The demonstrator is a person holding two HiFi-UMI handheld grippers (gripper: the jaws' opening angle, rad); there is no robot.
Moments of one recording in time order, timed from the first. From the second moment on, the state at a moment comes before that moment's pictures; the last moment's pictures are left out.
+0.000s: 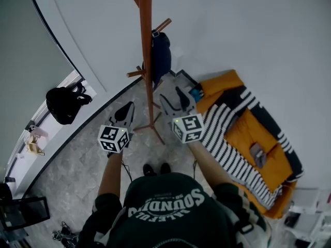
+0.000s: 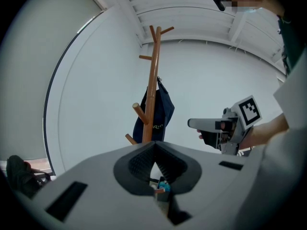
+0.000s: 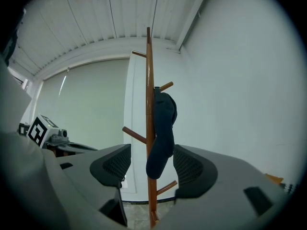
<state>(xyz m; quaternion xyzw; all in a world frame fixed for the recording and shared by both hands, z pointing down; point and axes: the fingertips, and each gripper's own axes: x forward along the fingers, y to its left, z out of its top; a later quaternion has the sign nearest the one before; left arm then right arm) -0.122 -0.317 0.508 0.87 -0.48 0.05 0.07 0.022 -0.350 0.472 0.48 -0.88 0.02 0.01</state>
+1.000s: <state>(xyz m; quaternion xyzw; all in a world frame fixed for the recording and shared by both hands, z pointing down) -0.188 -0.301 0.523 0.84 -0.54 0.05 0.09 -0.008 -0.451 0.471 0.49 -0.87 0.01 0.06</state>
